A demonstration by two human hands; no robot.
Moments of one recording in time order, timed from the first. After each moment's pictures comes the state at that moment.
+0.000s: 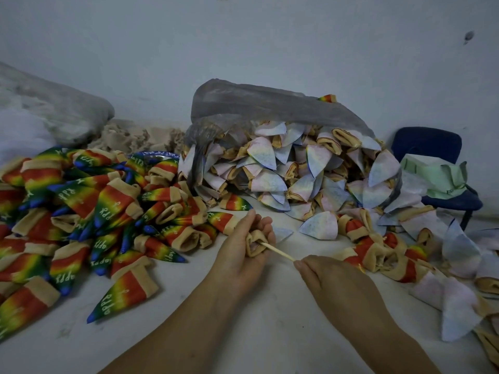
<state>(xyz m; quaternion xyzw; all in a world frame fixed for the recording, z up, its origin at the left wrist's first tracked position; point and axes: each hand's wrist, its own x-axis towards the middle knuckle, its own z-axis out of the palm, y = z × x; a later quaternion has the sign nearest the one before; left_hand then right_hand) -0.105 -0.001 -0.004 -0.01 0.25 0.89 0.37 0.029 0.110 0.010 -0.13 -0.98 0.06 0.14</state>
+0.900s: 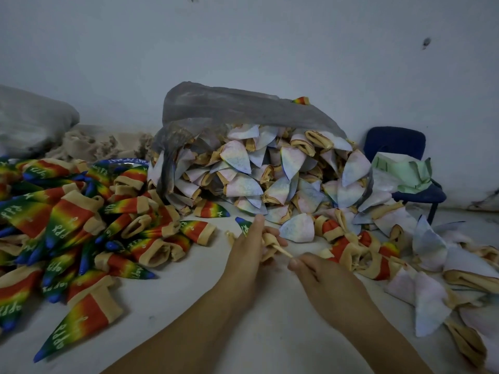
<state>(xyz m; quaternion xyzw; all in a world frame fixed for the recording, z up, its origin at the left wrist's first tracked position) -0.097 0.045 -0.019 0.16 0.62 0.73 0.24 0.032 0.135 0.010 -0.22 -0.95 0.21 0.11</state>
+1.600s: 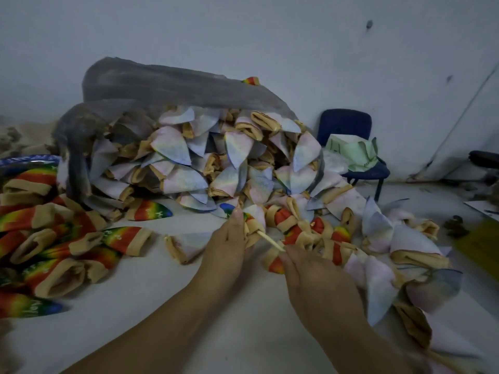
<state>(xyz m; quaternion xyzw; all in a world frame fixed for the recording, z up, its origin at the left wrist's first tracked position) -0.091 0.099 -0.025 0.28 0.68 0.66 0.15 0.052 0.165 -0.007 -0.23 -0.93 -0.02 0.29</state>
